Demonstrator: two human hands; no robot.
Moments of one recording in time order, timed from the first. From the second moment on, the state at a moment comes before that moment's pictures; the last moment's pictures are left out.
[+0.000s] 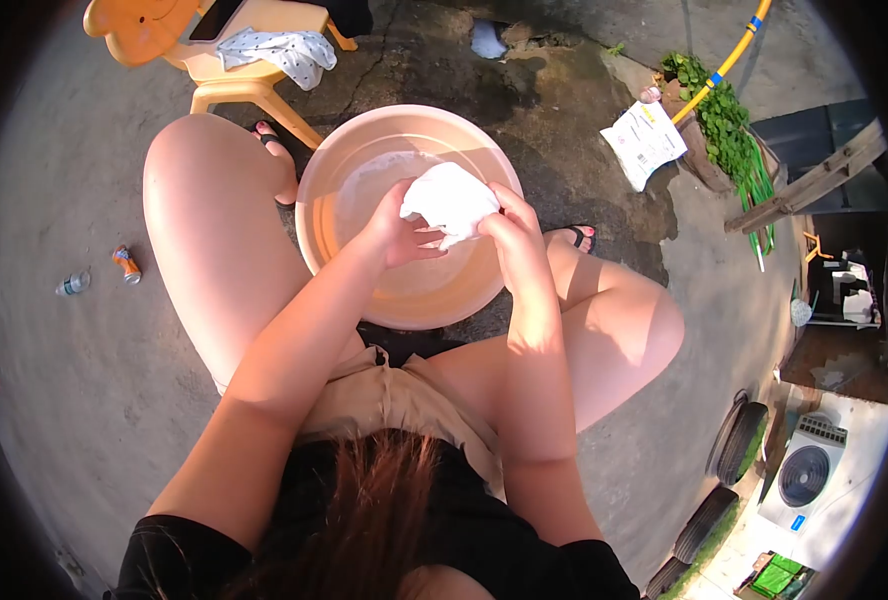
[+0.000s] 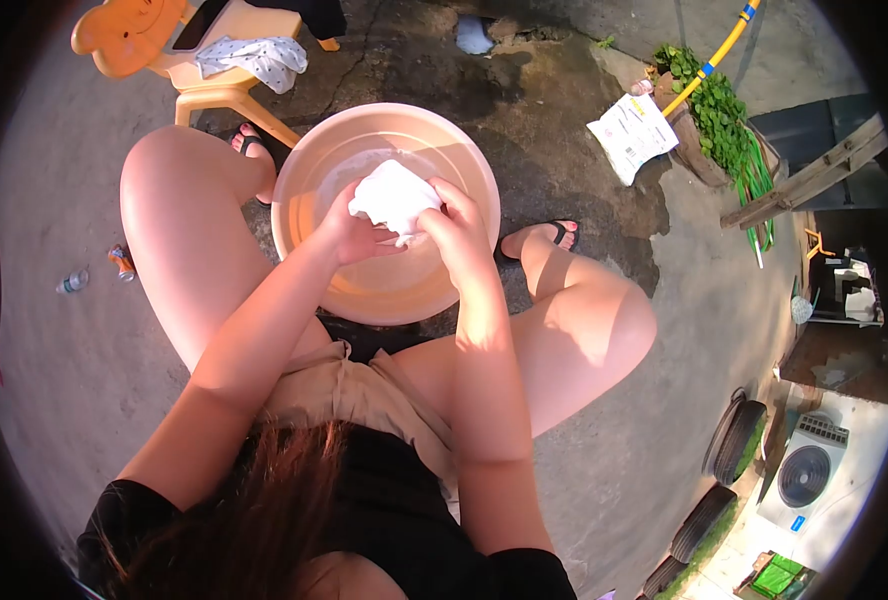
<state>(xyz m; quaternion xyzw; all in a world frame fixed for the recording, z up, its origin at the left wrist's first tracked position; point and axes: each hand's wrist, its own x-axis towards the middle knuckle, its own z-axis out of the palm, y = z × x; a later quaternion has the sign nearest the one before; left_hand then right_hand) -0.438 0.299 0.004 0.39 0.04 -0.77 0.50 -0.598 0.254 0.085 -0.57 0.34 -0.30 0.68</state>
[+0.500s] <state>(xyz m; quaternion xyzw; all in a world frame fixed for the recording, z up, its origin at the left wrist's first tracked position) -0.448 0.313 0.034 0.26 -0.03 -0.80 0.54 -0.567 0.295 0.056 -0.73 0.43 -0.42 0.32</state>
